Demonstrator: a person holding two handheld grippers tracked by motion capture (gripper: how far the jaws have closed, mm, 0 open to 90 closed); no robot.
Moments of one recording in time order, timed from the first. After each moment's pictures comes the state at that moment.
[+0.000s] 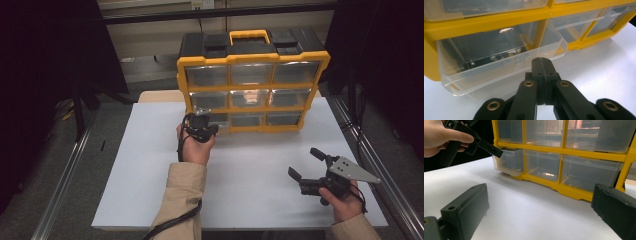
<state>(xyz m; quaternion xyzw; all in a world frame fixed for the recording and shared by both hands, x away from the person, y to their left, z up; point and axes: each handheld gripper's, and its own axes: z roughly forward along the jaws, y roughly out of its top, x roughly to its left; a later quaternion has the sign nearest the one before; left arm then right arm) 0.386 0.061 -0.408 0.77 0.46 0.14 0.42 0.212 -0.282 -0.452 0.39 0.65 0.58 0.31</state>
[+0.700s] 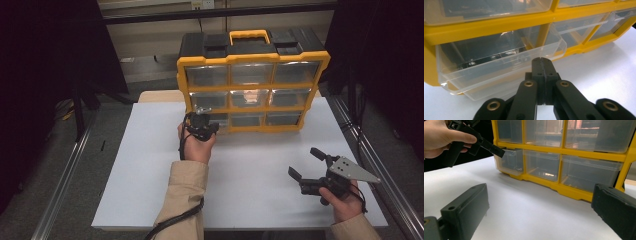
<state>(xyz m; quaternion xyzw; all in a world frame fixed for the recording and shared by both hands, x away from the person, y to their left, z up) 0.392 0.059 -0.410 0.76 0.46 0.15 0.42 0.213 -0.282 -0.452 0.38 0.65 0.58 0.31</state>
